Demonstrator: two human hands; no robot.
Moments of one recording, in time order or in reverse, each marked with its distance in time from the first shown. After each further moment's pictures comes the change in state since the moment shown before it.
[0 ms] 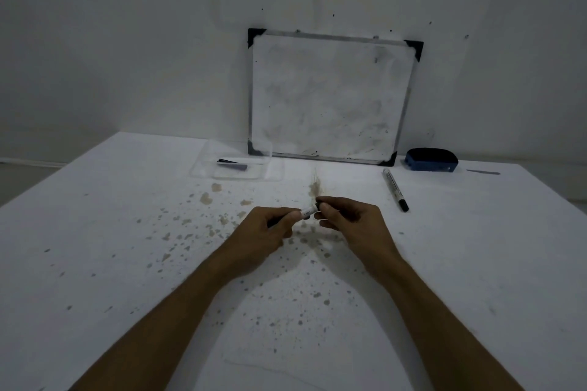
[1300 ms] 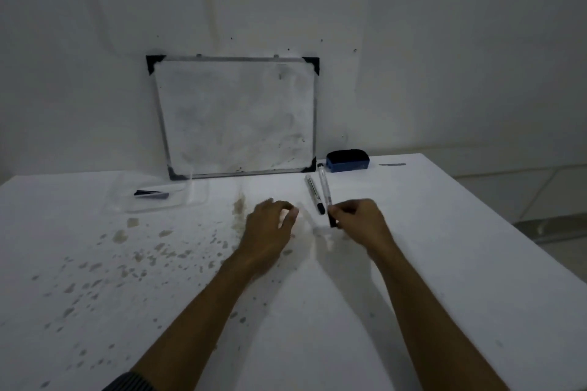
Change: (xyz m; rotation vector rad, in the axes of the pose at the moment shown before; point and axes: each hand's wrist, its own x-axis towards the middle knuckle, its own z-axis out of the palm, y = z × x) left_hand 0.076 0.034 0.137 0.498 0.008 0.050; right_hand -0.002 -0.019 -0.145 -0.492 0.368 0.323
